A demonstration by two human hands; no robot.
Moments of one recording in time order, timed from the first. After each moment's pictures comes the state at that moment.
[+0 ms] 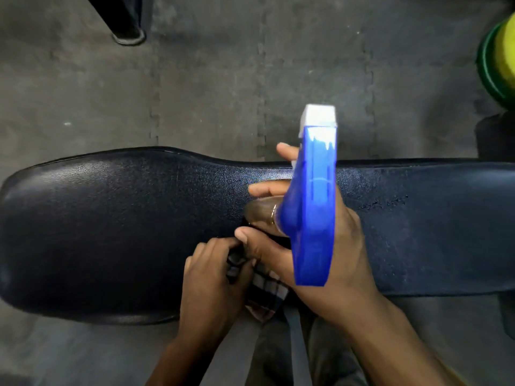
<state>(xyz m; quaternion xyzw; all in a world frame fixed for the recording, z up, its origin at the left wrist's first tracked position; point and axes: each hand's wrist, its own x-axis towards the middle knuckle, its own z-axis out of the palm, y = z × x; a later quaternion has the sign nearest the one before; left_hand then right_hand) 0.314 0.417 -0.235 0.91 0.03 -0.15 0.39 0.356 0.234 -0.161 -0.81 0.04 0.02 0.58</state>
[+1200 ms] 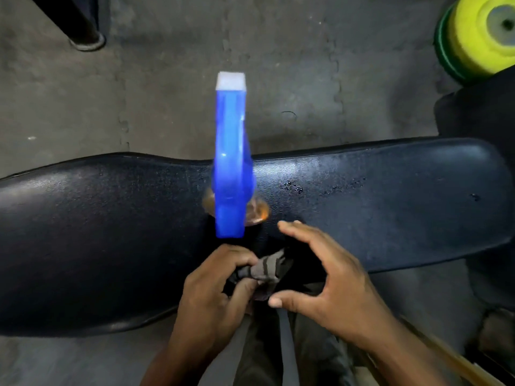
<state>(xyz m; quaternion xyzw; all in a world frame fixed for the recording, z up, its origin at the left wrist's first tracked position) 0.303 0.384 -0.210 0.85 -0.12 -0.16 0.48 0.266 0.159 -0.193 -0.85 0.07 0.18 0.49</state>
